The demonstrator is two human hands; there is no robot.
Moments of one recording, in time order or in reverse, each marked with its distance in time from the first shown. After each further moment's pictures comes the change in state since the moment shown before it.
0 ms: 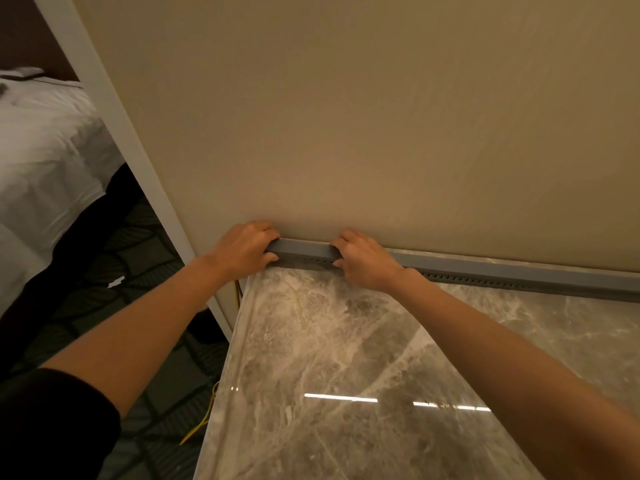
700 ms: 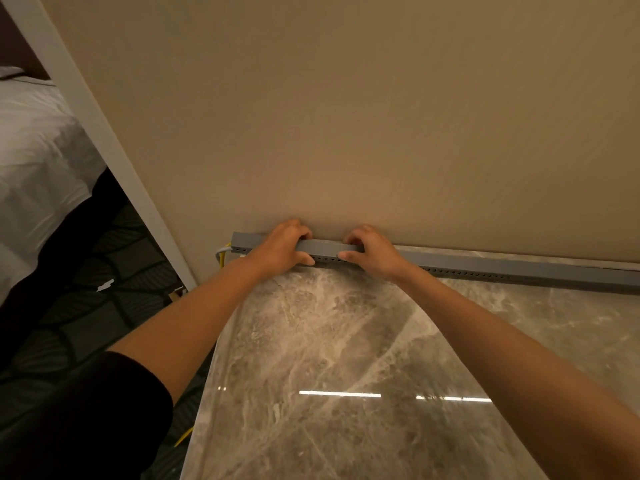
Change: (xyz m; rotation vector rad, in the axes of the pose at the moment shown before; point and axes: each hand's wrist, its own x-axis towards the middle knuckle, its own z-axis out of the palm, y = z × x) left_hand 0.035 0.058 0.016 -0.382 -0.043 -0.074; right_hand -0.011 0.034 0.005 0.448 0.064 0.267
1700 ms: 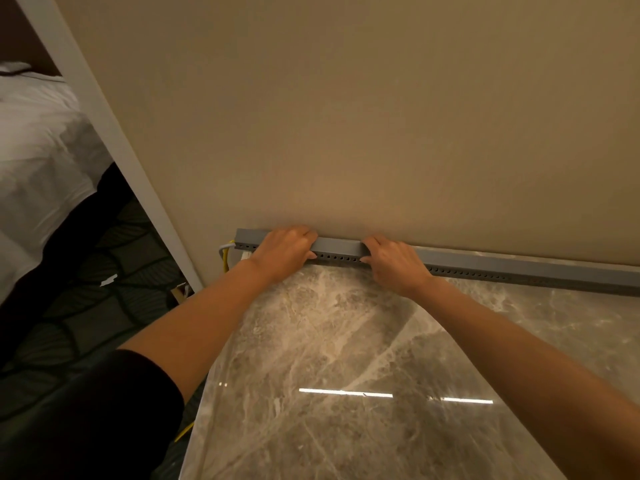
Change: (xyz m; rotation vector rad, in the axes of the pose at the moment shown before) left_hand -0.013 0.007 0.002 0.499 0.051 0.164; right_hand -0.030 0.010 -0.008 -0.568 0.057 -0.163
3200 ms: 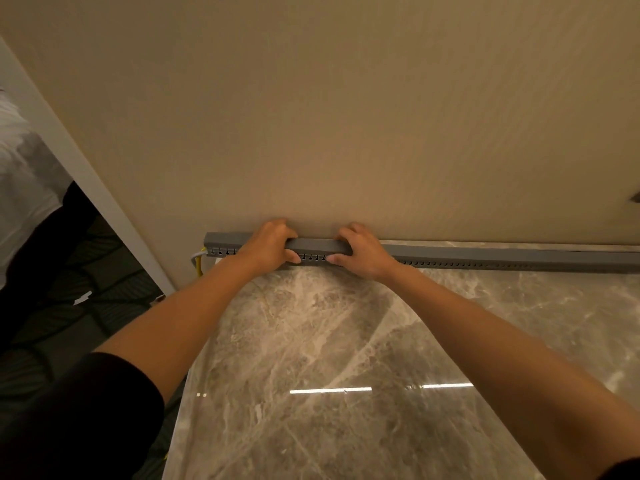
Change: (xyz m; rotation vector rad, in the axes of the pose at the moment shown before) left_hand 0.022 0.006 0.000 -0.384 -0.100 -0.158; right_hand 0.016 0.008 0.009 0.442 -0.043 0.155
